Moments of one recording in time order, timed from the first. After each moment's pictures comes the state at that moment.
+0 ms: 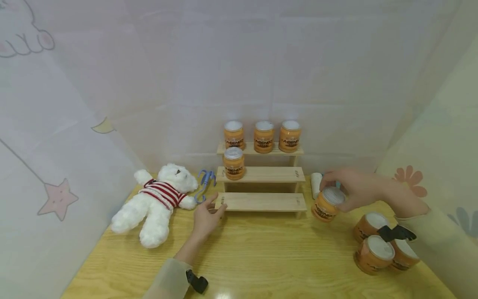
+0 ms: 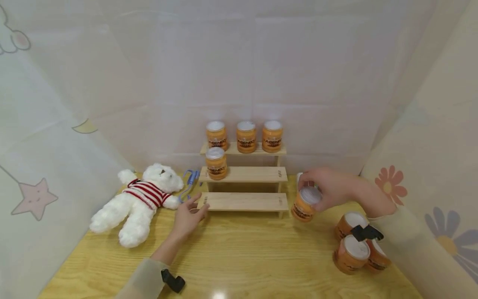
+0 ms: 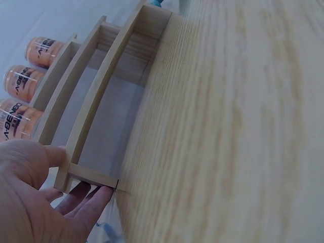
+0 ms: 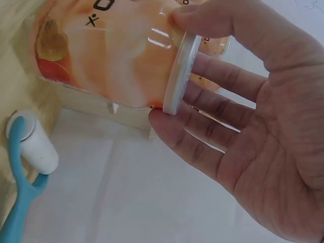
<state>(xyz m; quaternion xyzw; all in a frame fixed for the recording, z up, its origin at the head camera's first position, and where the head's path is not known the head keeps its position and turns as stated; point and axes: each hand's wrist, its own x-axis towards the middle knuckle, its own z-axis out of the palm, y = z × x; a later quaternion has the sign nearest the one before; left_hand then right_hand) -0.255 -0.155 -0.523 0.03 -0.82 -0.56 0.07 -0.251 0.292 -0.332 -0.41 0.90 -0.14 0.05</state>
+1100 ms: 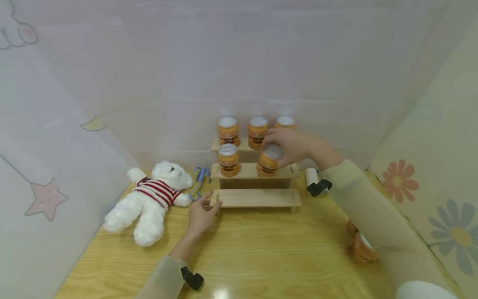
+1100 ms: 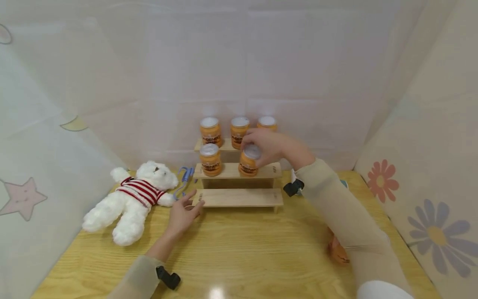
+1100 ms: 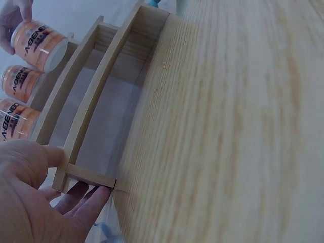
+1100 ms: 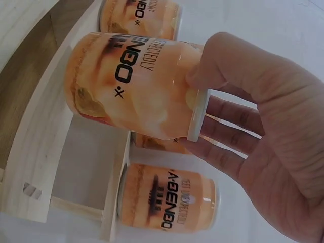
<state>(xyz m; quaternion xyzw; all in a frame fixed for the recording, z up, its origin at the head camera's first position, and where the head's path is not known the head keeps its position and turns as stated) -0.257 -0.162 -0.516 0.03 -0.83 -0.56 0.06 -0.346 0.163 -0.286 -0.47 0.88 -0.09 -0.02</state>
